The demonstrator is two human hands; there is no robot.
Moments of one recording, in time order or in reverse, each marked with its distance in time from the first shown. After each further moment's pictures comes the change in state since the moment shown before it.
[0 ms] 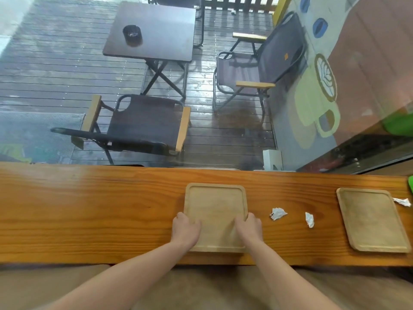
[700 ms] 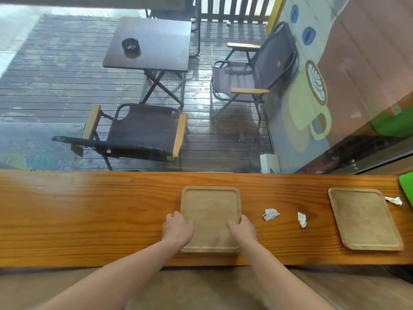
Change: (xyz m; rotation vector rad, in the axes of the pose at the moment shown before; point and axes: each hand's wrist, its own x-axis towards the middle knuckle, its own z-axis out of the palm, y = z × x) left_hand -0.011 0.012 -0.011 0.219 0.049 0.074; right_hand -0.006 0.007 -0.010 0.024 -0.104 -0.002
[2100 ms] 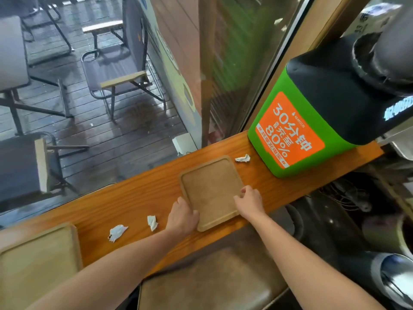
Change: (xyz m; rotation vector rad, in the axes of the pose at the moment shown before) left_hand -0.117 0.356 0.313 0.259 -0.273 0.372; right_hand 0.137 0.248 -0.416 0.078 0.239 0.022
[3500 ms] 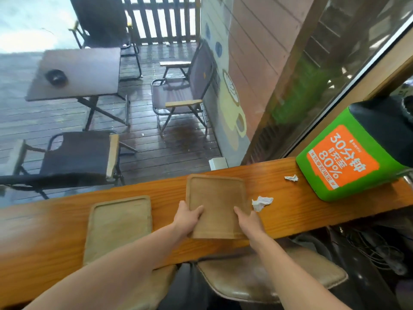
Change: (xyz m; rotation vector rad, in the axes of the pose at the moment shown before) left_hand -0.086 -0.136 -0.112 -0.784 0.075 -0.130; right_hand -0.130 -0.076 0.127 0.377 -0.085 0.057
